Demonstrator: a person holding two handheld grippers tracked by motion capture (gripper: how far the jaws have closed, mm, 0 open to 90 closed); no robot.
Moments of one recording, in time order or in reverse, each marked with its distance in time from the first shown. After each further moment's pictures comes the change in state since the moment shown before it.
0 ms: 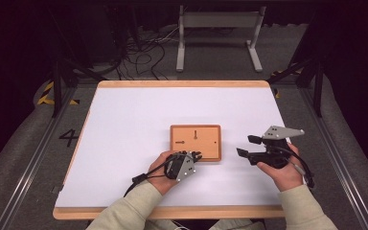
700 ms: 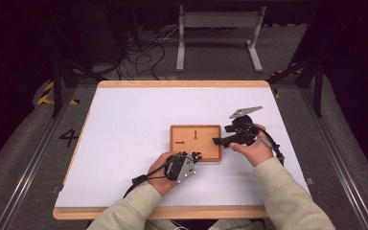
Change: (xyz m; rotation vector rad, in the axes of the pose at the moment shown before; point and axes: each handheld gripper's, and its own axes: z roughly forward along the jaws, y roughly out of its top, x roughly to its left) left arm -0.003 0.000 -0.001 0.003 0.009 0.014; right arm -0.013 0.041 0.091 0.184 0.100 0.069
